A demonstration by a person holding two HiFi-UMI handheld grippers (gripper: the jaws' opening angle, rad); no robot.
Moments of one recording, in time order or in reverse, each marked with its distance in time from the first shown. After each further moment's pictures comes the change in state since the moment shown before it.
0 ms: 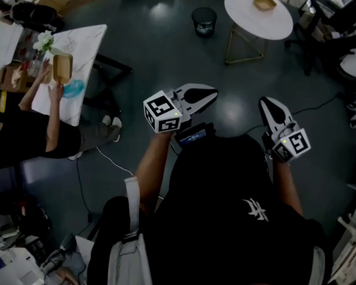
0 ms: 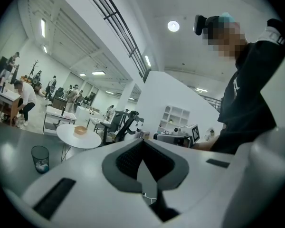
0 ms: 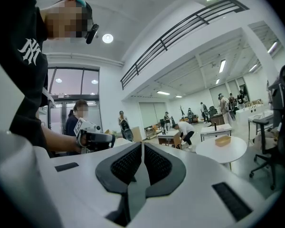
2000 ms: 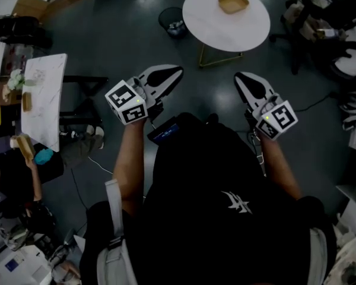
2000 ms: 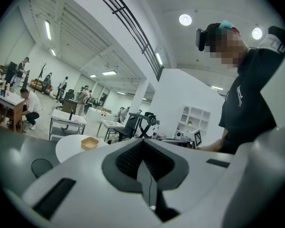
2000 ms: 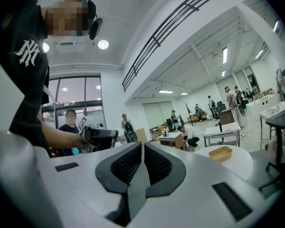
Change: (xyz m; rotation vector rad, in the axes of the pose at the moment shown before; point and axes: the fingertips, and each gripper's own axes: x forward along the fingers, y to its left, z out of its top) left arm 0.218 0.182 0.093 -0.022 0.016 0.155; right arm 0.073 -0.289 0.063 0.042 0.014 0.128
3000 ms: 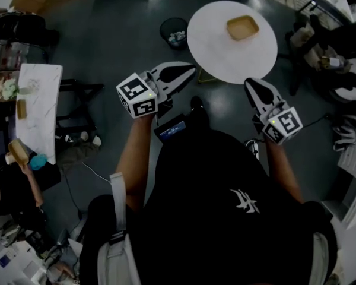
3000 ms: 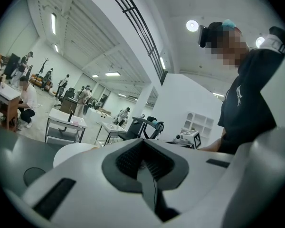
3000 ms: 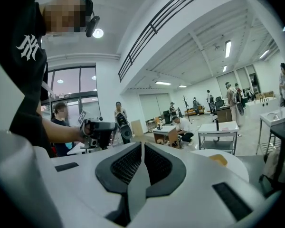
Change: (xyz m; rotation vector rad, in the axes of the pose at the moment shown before) left arm 0.080 0.134 0.048 -0.054 -0.054 -0.029; right arm 0.087 -0.132 0.024 -0.006 0.108 -0.026
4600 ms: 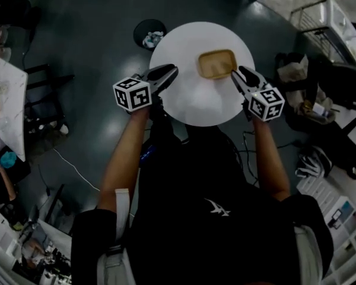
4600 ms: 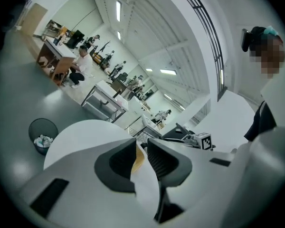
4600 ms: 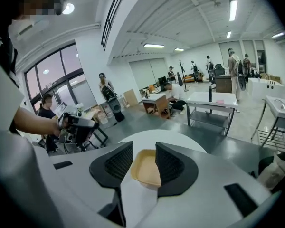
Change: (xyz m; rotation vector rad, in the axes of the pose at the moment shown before) left arm 0.173 0.263 -0.065 -0.514 -0.010 0.439; right arm 0.135 -0.355 -0.048 0.064 0.441 0.001
